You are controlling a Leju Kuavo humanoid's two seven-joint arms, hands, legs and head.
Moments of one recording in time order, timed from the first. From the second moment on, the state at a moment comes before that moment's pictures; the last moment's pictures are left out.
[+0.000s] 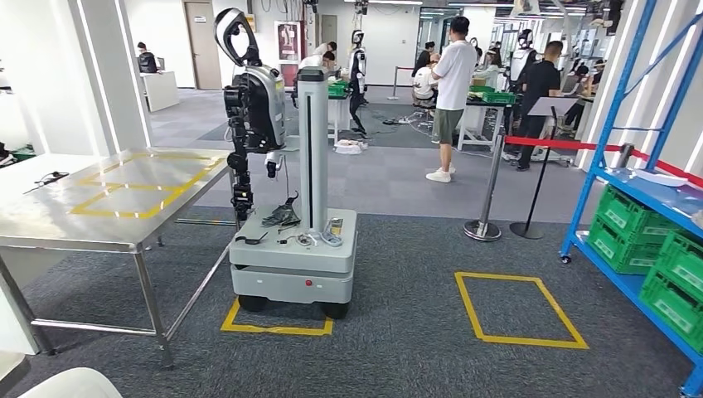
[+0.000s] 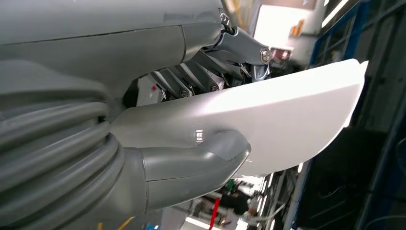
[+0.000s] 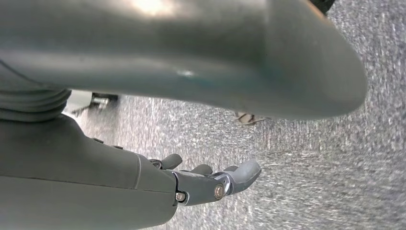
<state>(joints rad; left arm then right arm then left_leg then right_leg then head) 0.17 -0.12 0.23 -1.85 0.40 -0.35 -0.54 -0.03 0.13 -0.10 -0.17 0.11 -0.06 0.11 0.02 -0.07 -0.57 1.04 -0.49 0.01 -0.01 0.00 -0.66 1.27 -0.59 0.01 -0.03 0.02</state>
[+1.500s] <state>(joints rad) 0.17 -0.10 0.38 -1.94 0.45 -0.25 -0.54 -0.03 0.15 -0.13 -0.17 0.11 -0.05 0.10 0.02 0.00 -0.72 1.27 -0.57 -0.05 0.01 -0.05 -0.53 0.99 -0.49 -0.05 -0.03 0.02</state>
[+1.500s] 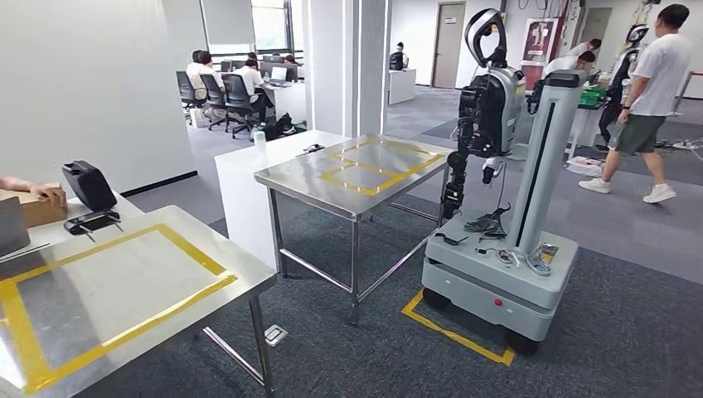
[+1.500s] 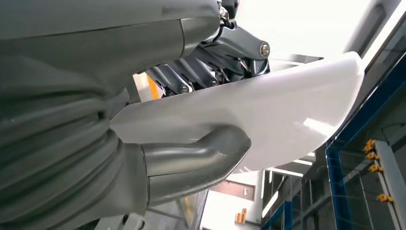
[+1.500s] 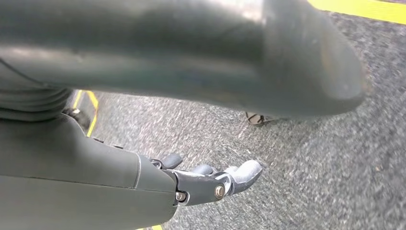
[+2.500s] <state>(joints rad) 0.13 -0.09 0.38 -1.93 0.45 -0.22 -0.54 -0.03 0.14 -0.15 -0.17 0.10 -0.02 0.11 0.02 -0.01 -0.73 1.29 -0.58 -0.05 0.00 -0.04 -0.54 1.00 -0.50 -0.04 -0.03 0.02</state>
